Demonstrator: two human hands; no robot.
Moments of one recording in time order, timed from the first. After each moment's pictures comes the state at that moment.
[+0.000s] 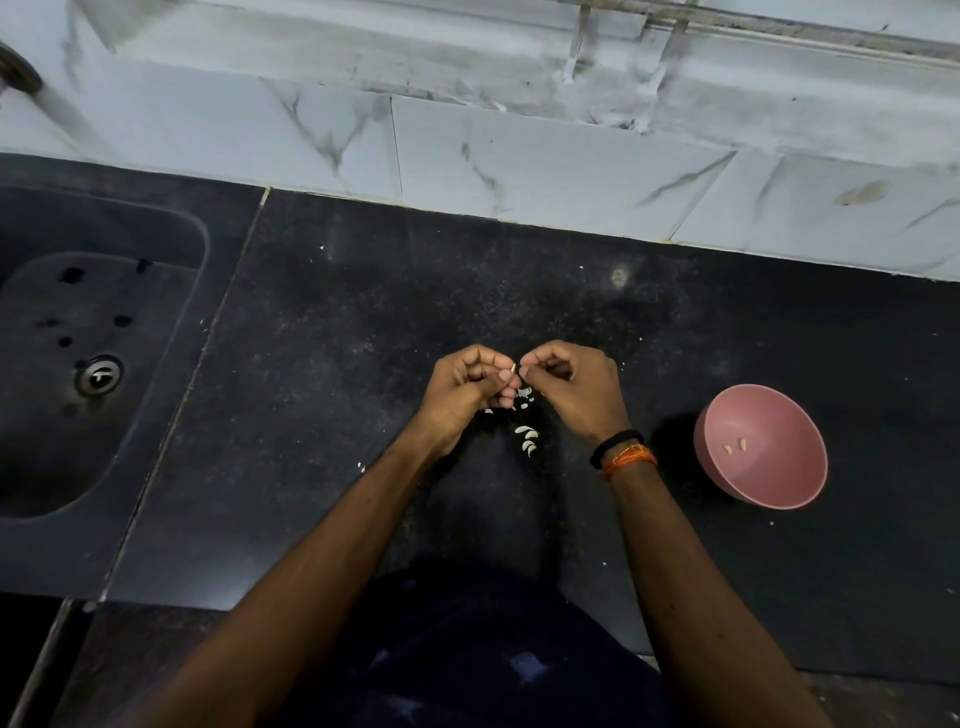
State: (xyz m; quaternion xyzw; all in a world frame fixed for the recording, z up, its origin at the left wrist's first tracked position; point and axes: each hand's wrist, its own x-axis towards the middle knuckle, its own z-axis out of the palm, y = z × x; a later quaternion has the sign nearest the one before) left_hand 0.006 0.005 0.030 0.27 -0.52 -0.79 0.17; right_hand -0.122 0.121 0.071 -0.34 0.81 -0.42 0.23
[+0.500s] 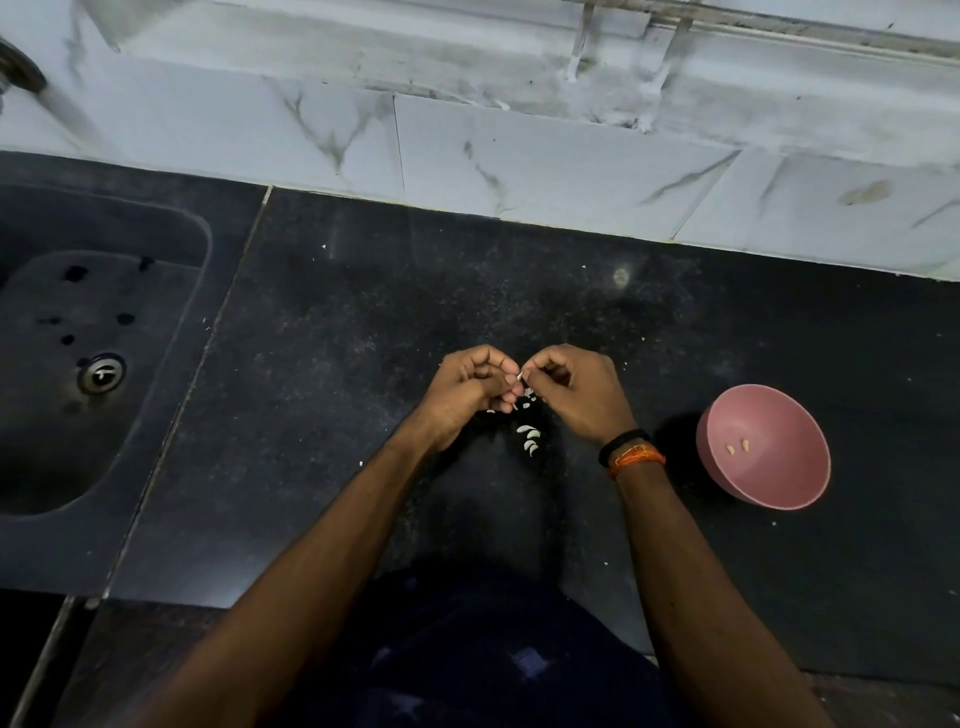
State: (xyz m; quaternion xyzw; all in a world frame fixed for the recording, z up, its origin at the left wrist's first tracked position) left_hand 0.007 0.001 0.038 0.26 -0.54 -0.79 0.12; right_hand -0.128 0.124 0.067 -0.42 0.80 -0.37 0.23
